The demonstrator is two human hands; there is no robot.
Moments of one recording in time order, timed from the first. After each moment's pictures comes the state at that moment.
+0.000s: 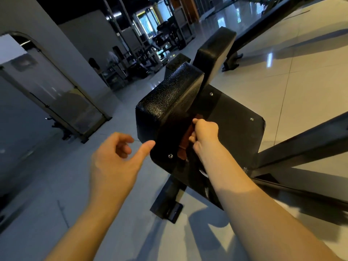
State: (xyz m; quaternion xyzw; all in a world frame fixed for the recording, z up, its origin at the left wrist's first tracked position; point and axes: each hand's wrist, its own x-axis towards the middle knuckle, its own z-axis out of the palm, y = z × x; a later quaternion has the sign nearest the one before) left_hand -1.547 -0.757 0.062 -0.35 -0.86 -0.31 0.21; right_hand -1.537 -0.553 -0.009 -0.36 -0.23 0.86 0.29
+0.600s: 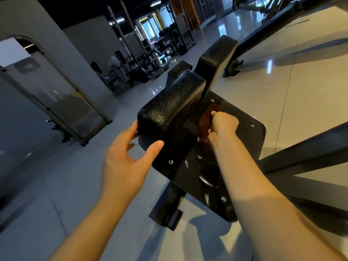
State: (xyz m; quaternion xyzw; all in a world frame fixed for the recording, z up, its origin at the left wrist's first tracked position) left_hand -1.550 -0.739 0.062 -0.41 -0.82 -0.37 0.15; right_hand -1.511 -0.520 0.020 -0.37 -0.16 0.84 0.36
